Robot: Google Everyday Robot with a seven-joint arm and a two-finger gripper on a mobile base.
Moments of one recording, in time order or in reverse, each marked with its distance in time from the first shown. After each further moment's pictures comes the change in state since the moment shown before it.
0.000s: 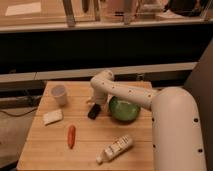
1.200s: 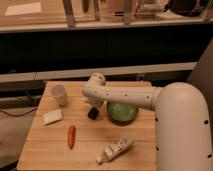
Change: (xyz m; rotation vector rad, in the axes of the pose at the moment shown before) arm -0.018 -0.002 -0.024 -0.016 0.196 0.100
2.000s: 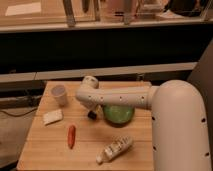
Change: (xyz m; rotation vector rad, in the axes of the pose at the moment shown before) arm -0.022 -0.010 -0.005 -0.009 0.056 -0.004
